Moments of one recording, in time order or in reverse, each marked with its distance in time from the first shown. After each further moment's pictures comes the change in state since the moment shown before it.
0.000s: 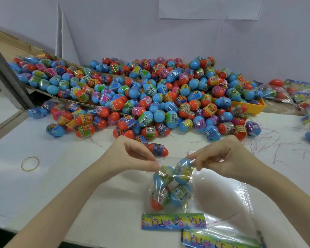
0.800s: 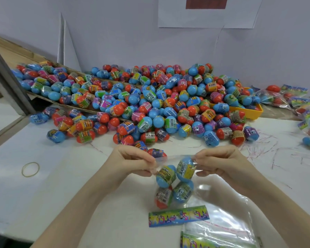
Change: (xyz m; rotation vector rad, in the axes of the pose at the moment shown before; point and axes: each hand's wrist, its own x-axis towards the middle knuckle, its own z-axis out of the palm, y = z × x) left_hand -0.003 -0.005 0.010 -0.272 0.152 -0.043; right_hand -0.005 0.016 0.006 0.742 0.125 0.255
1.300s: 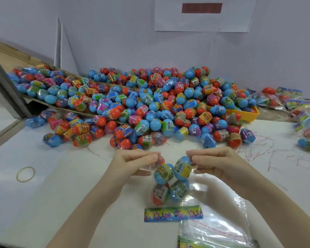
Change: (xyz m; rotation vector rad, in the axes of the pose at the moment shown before) left_hand -0.001 0.002 0.016 0.026 0.123 -0.067; right_hand 0.001 -0.009 0.002 -0.033 0.023 0.104
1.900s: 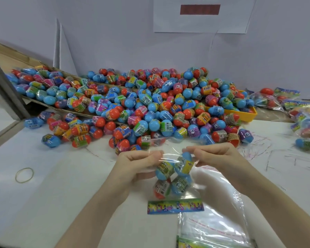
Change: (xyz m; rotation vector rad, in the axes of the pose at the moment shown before) left_hand 0.001 0.001 0.014 -0.150 0.029 -0.075; right_hand 0.000 -0.004 0.001 -0.149 0.058 -0.106
